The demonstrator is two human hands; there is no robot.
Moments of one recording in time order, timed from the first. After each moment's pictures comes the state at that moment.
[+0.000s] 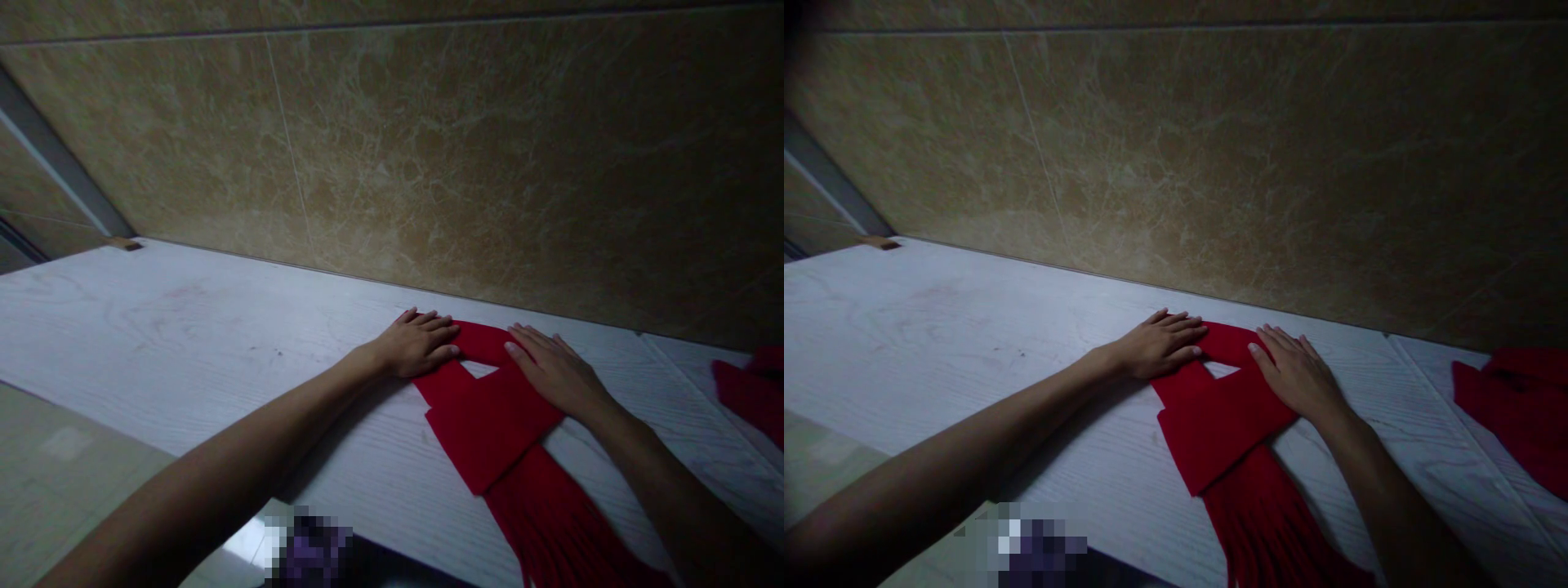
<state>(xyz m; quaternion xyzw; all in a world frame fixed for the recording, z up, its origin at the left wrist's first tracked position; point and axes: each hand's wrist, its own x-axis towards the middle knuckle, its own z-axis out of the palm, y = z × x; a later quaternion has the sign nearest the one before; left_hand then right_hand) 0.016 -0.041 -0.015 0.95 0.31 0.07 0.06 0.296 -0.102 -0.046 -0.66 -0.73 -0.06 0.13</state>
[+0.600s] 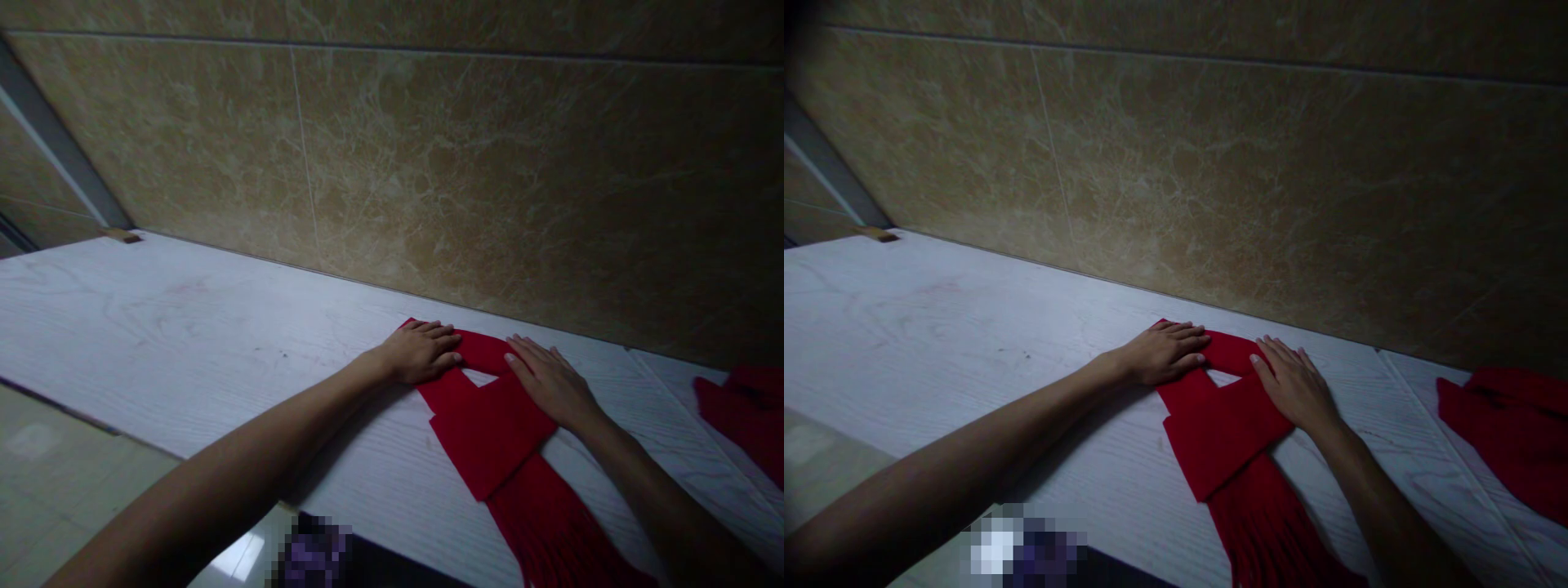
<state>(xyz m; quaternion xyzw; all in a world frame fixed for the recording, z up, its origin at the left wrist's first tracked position) 0.016 -0.044 -0.008 0.95 0.30 0.08 0.07 0.298 -0.103 -0.050 -0.66 -0.74 -0.07 0.15</state>
